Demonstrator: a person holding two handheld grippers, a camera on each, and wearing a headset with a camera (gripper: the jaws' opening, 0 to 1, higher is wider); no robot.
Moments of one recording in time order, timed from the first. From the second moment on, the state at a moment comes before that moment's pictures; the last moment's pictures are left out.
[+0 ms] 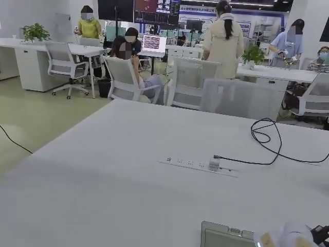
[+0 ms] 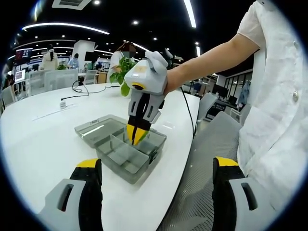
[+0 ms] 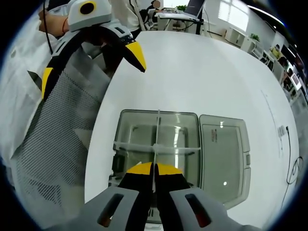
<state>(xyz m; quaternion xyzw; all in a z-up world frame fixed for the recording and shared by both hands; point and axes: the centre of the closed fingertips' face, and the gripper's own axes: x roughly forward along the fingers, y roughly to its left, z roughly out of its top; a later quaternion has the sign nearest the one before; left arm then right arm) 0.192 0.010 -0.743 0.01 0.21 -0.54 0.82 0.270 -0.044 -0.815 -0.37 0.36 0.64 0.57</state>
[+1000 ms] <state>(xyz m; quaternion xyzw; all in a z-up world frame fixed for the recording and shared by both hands) 0.195 0.010 -0.741 0.01 0.21 -0.53 0.82 0.274 -0.039 -0.792 -0.33 0.35 0.64 0.60</state>
